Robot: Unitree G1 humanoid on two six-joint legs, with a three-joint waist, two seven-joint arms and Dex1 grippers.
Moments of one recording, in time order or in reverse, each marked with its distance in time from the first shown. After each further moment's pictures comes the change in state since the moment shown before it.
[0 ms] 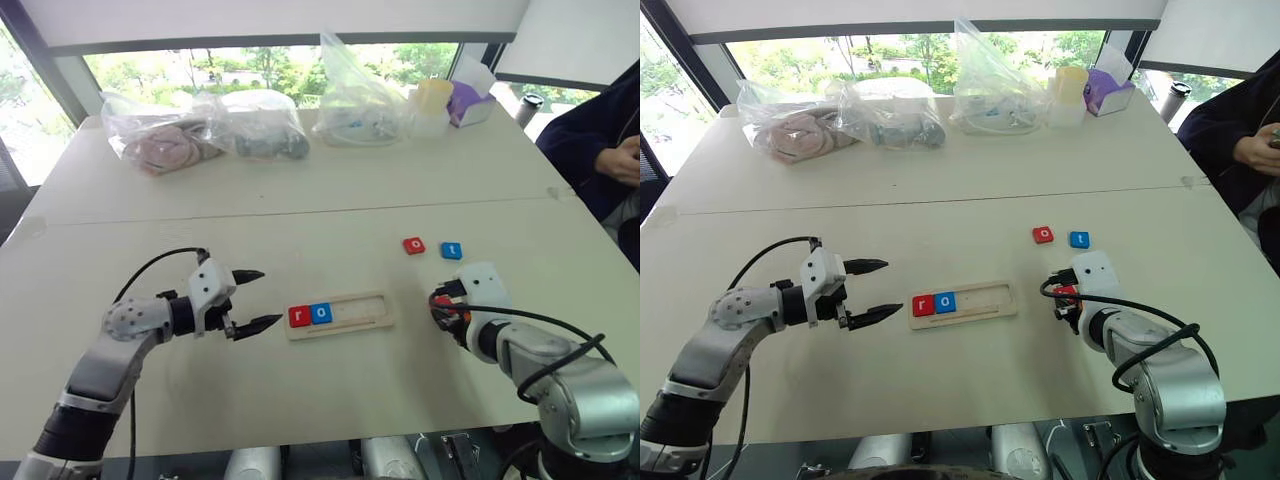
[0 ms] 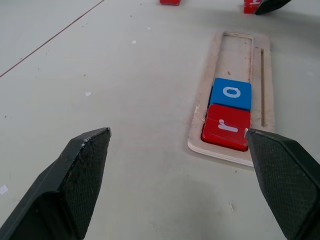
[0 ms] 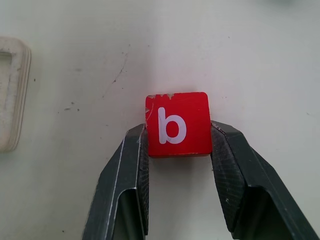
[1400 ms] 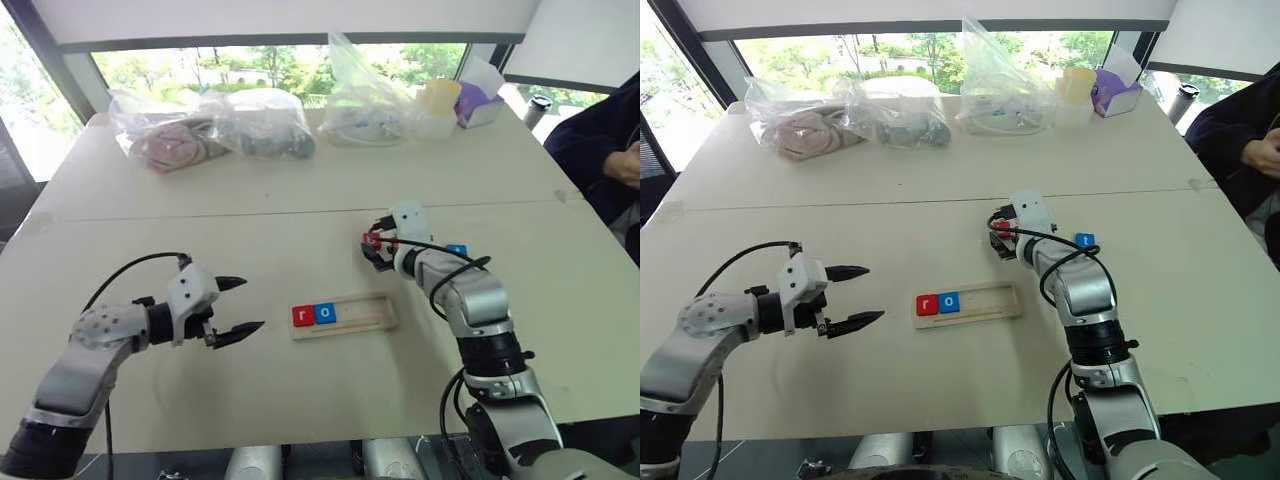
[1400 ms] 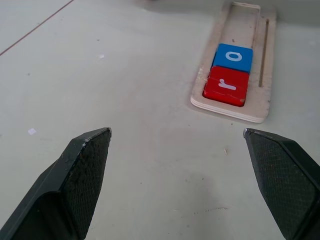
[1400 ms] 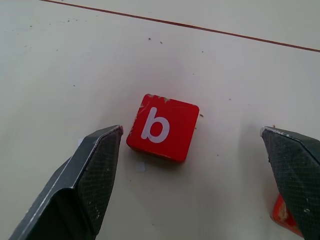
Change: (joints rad) left arm 0.119 0.078 0.099 -0.109 -0.018 0.072 0.009; right arm -0.439 0.154 0.239 0.811 -0.072 -0.669 -0.077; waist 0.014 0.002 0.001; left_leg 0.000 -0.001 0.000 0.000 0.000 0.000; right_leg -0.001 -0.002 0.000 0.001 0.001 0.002
